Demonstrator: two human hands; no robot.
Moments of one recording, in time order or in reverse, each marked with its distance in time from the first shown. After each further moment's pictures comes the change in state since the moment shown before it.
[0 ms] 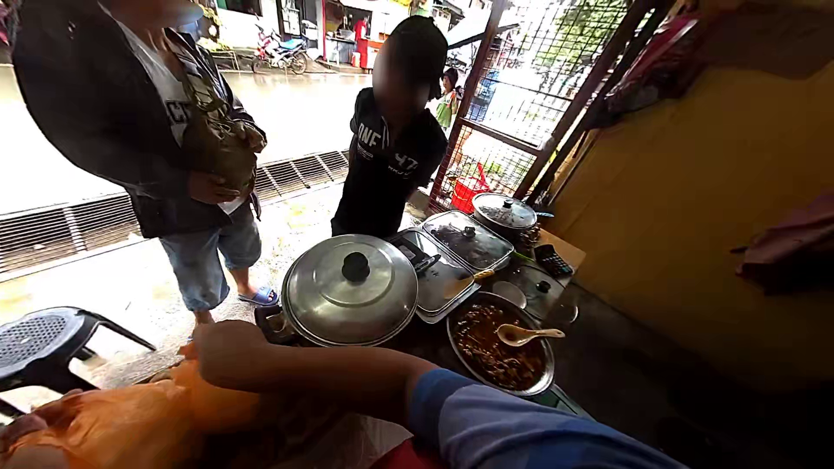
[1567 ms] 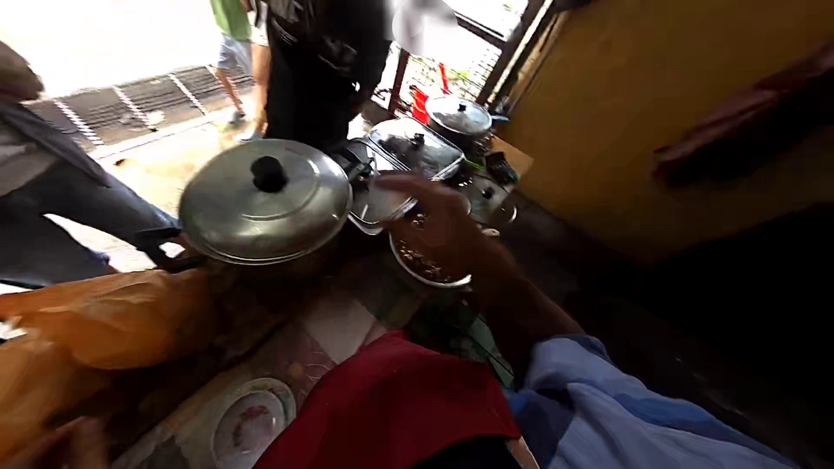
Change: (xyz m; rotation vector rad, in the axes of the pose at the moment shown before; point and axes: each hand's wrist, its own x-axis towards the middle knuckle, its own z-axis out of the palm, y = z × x) left_hand -0.213 0.117 0.033 0.746 -0.353 0.281; right_hand -0.332 0.156 -0.106 -0.022 0.747 -0.087
